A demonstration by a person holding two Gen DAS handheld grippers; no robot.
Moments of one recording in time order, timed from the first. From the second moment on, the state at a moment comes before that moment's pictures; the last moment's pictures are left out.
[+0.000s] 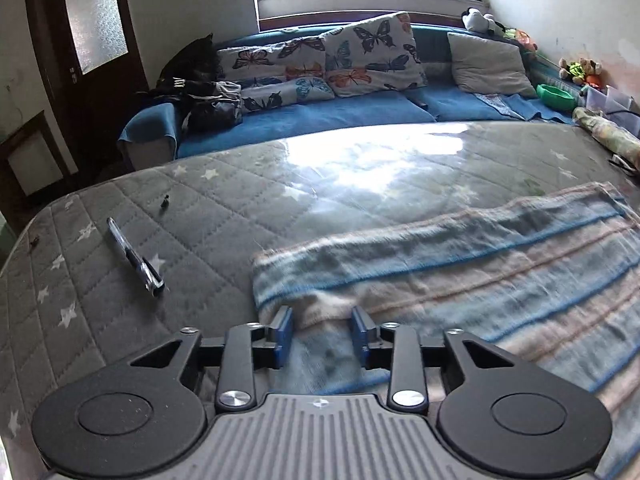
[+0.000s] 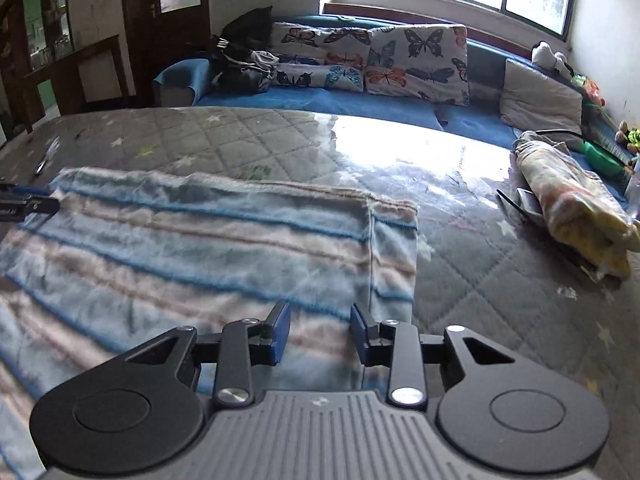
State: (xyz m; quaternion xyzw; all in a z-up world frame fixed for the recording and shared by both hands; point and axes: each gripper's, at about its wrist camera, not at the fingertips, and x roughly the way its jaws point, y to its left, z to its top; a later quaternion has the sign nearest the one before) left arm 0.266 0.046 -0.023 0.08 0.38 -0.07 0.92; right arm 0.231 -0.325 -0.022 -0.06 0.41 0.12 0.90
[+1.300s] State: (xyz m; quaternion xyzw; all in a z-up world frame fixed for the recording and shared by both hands) left arm 0.125 -0.027 -0.028 0.14 0.35 -0.15 0.91; right arm 0.052 -0.261 -0.012 -0.15 0.41 0.28 0.85
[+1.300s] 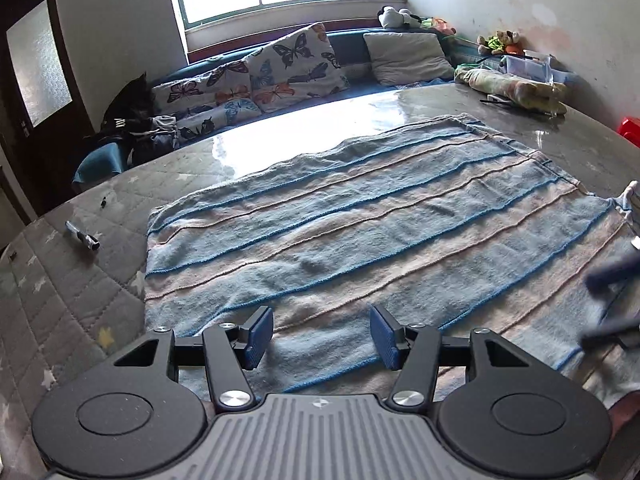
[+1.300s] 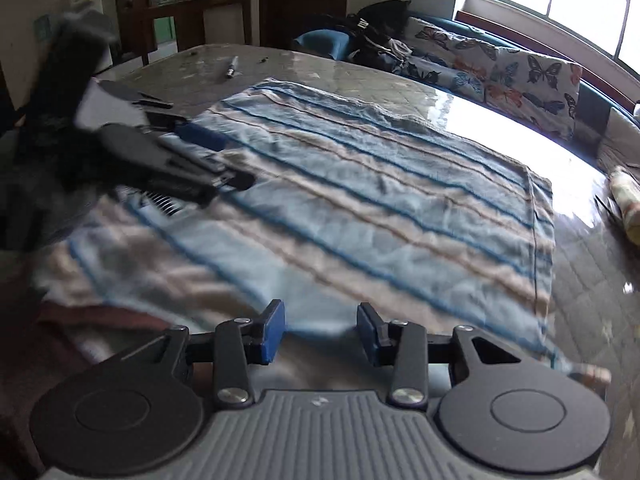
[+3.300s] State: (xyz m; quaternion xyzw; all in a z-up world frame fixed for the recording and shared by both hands) left arm 0.128 -0.001 -0.041 0.06 0.35 -0.10 0.93; right arm 0.019 -0.312 -0.014 -0.10 0.41 0.20 0.88
